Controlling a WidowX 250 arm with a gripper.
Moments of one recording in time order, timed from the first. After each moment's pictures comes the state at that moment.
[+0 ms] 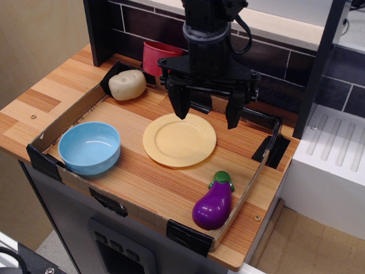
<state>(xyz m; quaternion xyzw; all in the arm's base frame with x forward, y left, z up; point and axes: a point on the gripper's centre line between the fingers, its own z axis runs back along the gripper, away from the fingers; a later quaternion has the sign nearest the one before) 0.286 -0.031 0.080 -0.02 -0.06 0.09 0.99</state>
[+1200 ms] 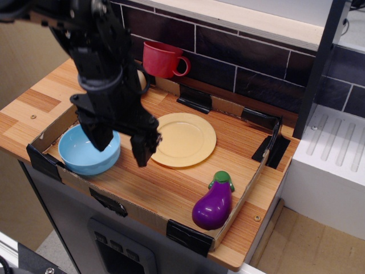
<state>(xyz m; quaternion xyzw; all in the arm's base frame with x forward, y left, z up) 0.220 0.047 0.046 -0.01 -0.07 0.03 1.00</state>
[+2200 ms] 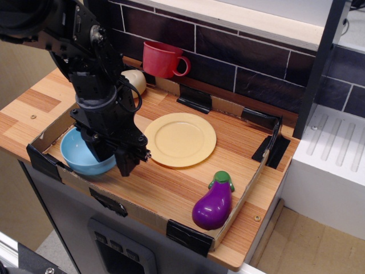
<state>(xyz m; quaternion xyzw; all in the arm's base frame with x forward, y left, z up) 0.222 0.060 0.019 0.00 -0.06 0.00 1.00</state>
